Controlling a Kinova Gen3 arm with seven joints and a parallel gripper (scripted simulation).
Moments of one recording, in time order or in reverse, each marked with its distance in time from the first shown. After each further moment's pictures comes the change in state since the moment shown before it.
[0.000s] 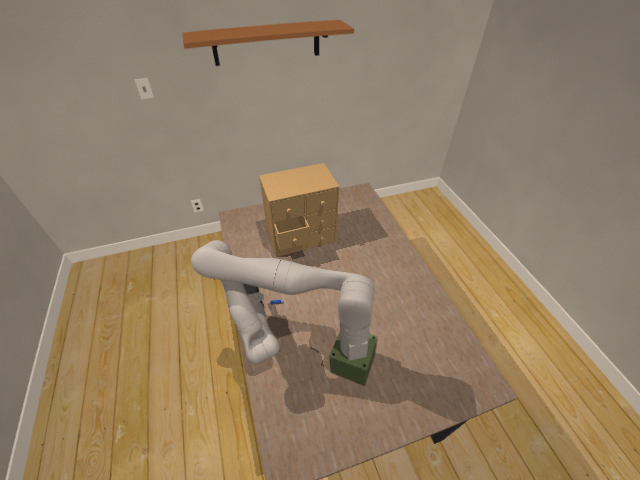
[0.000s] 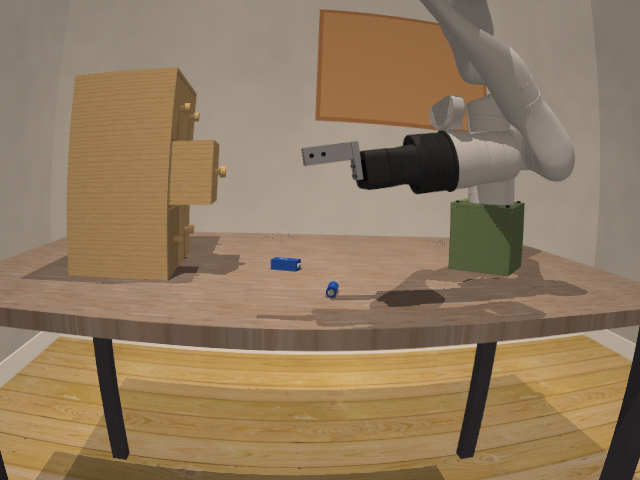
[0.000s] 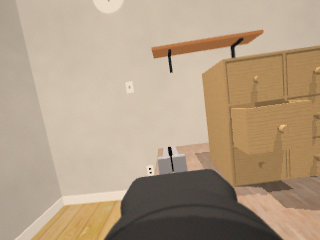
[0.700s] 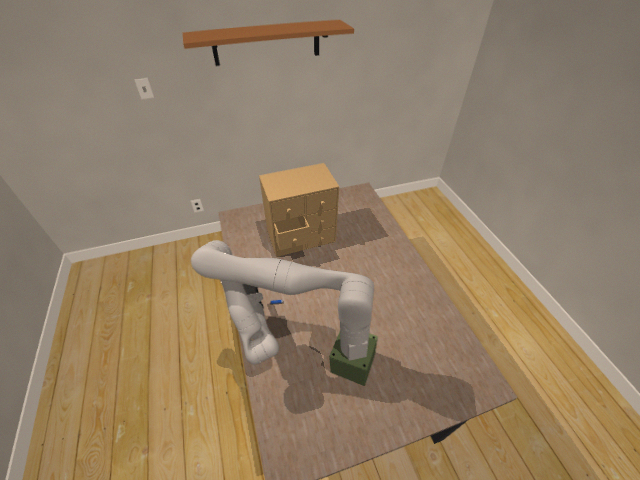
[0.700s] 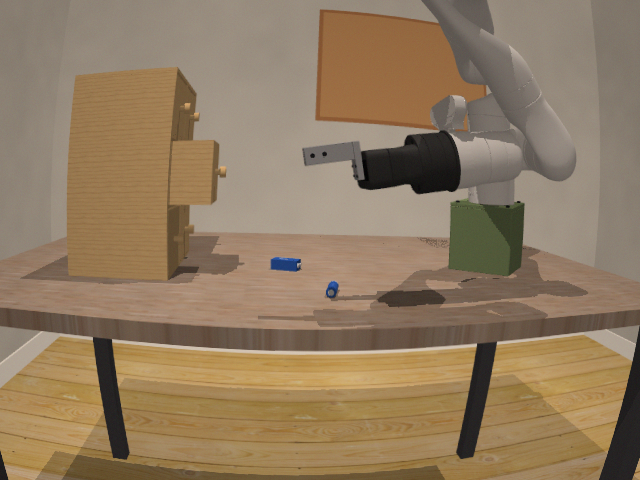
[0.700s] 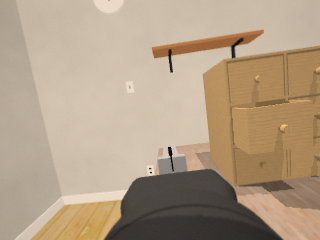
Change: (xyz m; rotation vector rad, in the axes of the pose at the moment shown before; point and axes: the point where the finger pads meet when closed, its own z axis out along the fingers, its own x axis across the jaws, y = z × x) arm -0.003 0.000 -0.001 -0.001 0.001 -0.001
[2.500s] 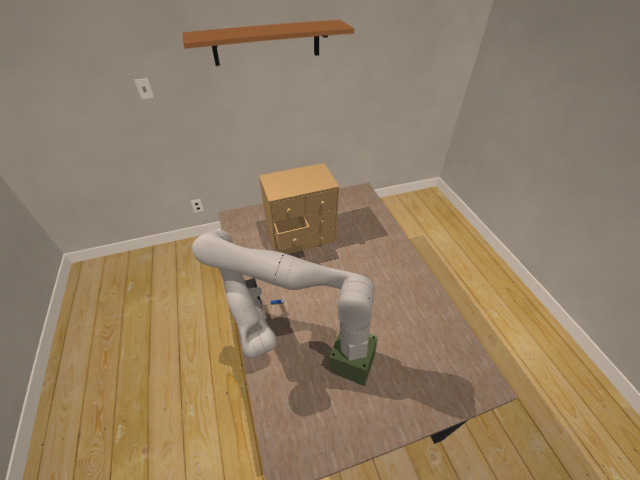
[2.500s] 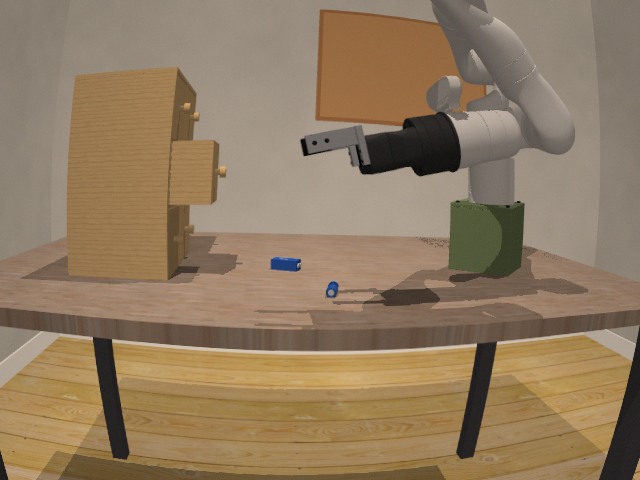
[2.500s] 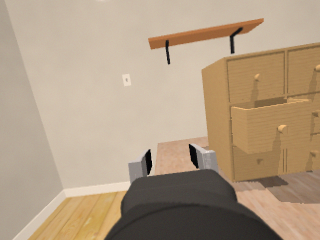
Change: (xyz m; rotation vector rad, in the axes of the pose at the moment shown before) arm 0.000 -0.014 -0.002 -0.068 0.006 0.017
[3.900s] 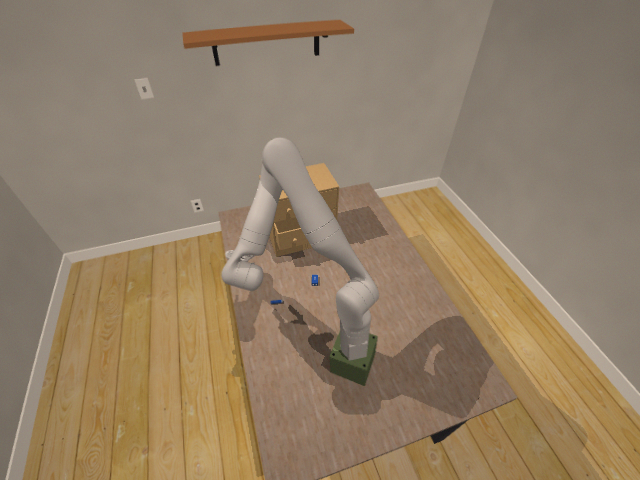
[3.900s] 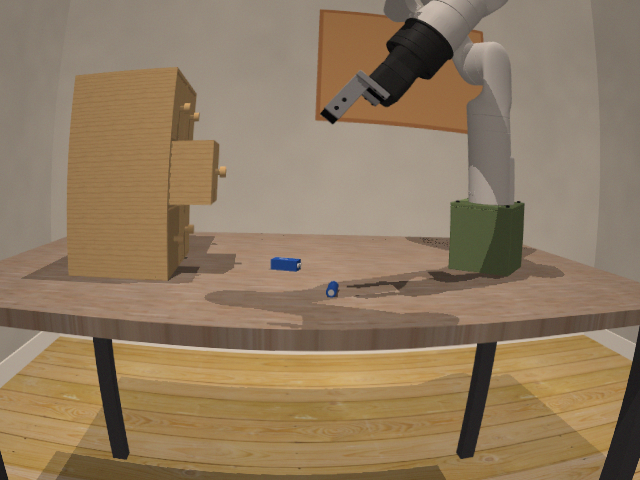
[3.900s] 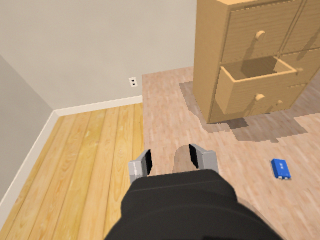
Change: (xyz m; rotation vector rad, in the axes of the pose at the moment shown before) arm 0.010 -0.042 -0.034 -0.649 0.033 0.018
